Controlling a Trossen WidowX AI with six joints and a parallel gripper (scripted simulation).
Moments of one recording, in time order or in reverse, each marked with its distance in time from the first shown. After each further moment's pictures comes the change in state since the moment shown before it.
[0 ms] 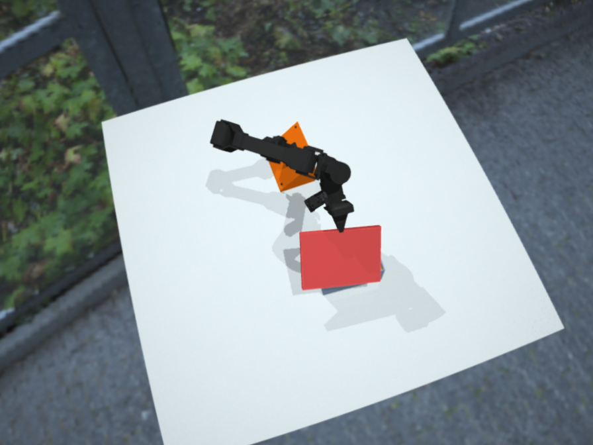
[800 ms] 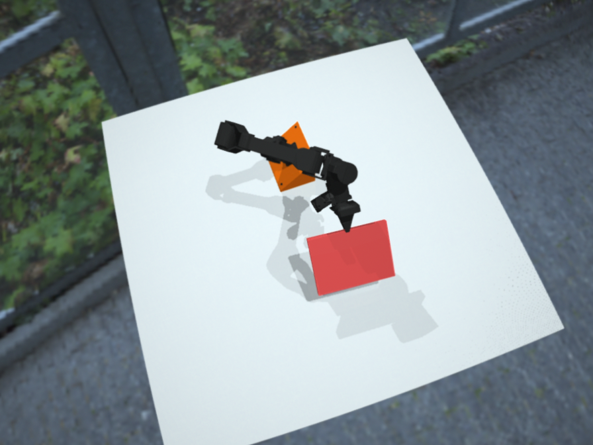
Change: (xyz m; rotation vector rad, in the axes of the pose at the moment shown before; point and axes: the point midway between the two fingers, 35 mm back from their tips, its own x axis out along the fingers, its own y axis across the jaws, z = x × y) arm 0.006 -0.004 -0.018 -0.006 0.006 0.000
